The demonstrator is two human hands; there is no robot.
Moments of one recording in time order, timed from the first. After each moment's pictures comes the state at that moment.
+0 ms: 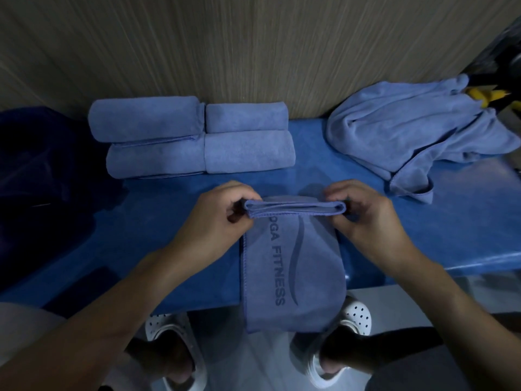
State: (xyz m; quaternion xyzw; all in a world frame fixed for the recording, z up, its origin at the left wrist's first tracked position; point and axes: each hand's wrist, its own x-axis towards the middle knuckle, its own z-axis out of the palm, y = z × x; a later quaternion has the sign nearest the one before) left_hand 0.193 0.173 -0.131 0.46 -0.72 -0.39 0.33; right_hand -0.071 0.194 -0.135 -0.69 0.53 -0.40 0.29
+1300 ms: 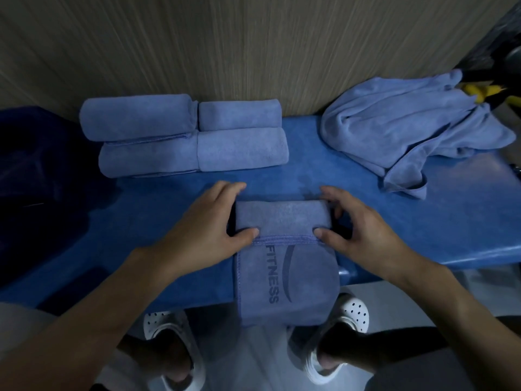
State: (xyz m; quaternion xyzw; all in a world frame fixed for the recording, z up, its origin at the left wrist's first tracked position) left_hand 0.204 0.175 -0.138 0.51 -0.80 -0.28 0.13; right_hand -0.083 0.210 -0.142 -0.72 0.59 -0.24 0.28
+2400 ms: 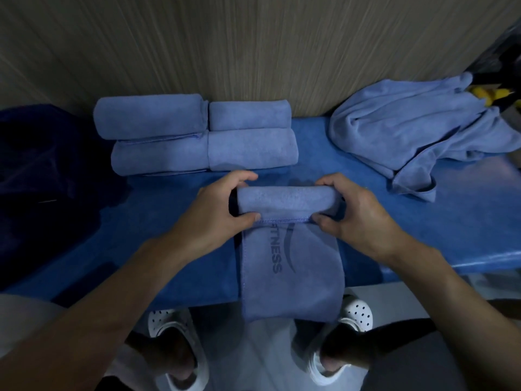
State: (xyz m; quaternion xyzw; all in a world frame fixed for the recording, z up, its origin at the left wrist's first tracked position) left_hand 0.206 0.161 -0.139 0.52 -0.73 -0.36 0.26; right_hand -0.059 0.185 -0.124 -0.72 0.58 -0.25 0.29
